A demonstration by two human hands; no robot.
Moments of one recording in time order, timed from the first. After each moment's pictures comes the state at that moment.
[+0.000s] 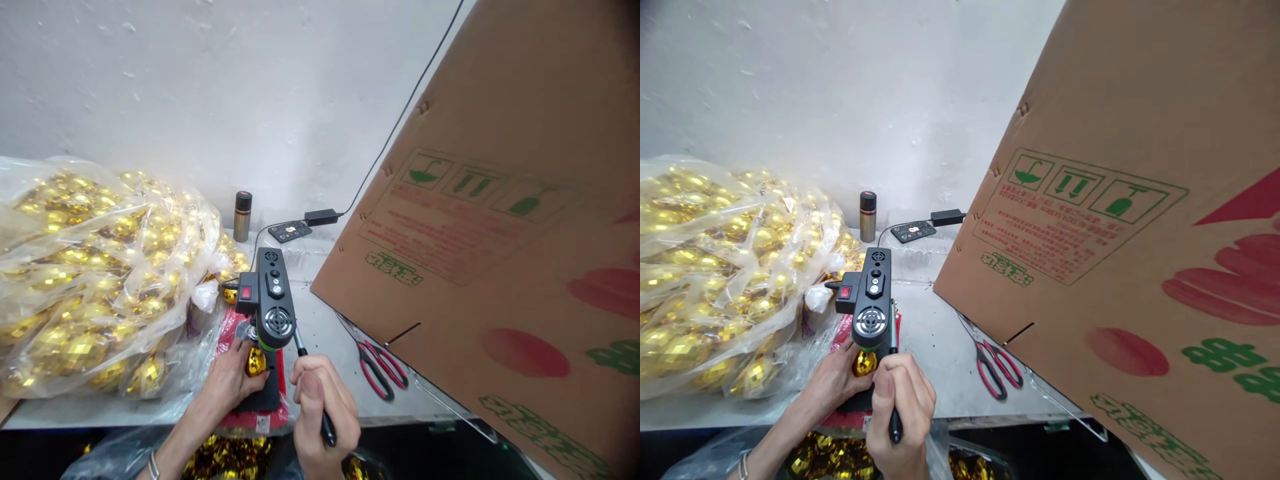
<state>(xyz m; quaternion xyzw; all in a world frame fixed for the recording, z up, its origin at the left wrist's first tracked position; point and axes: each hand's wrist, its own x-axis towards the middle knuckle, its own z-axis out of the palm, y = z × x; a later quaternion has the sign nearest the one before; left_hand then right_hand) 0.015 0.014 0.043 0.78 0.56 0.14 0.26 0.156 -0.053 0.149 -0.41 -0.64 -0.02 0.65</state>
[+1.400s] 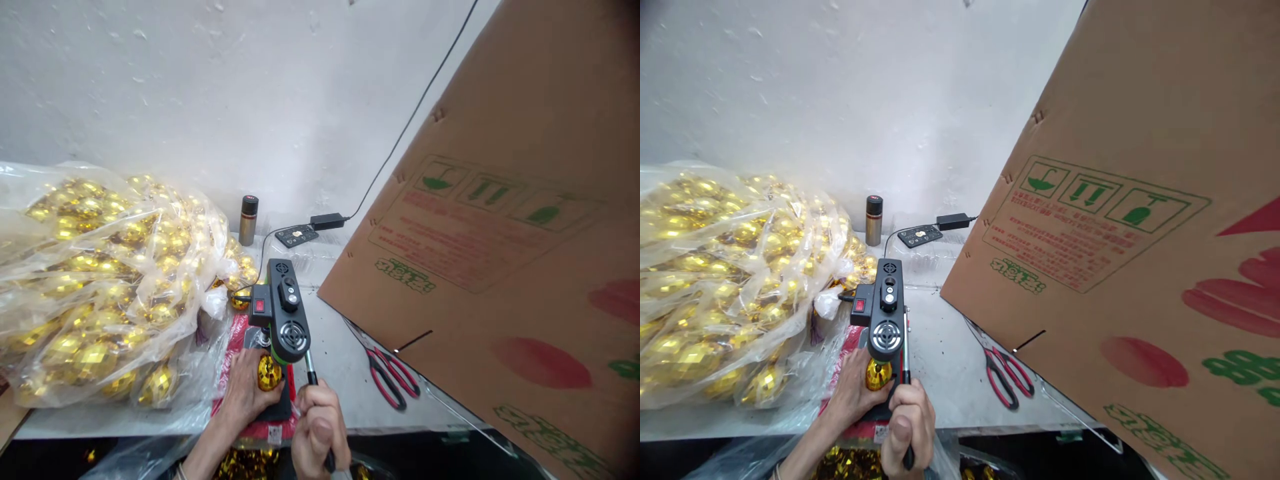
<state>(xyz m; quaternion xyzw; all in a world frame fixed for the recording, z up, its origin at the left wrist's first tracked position) 0.031 0.007 -0.012 0.75 0.54 0.33 0.19 0.145 -0.053 0.062 -0.45 -0.55 -0.06 0.70</state>
